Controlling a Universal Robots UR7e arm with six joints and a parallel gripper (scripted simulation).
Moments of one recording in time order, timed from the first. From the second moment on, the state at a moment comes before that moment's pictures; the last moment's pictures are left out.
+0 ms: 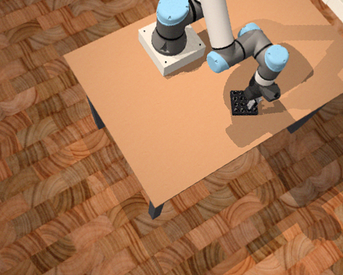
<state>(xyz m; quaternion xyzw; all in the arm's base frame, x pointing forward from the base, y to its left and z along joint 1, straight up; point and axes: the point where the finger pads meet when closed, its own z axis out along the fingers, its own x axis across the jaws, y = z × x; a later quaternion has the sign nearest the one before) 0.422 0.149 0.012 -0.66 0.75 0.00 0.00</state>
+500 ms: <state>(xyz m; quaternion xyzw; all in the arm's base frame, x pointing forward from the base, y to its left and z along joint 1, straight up) 0.420 0.150 0.013 -0.67 0.74 0.00 0.00</state>
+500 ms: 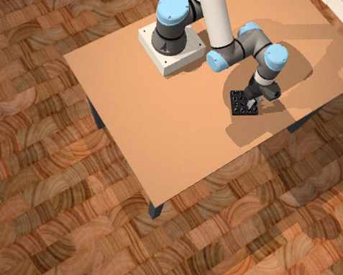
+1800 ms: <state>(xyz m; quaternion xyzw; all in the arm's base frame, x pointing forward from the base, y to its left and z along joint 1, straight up) 0.356 0.163 0.029 -0.93 0.37 0.00 0.00</state>
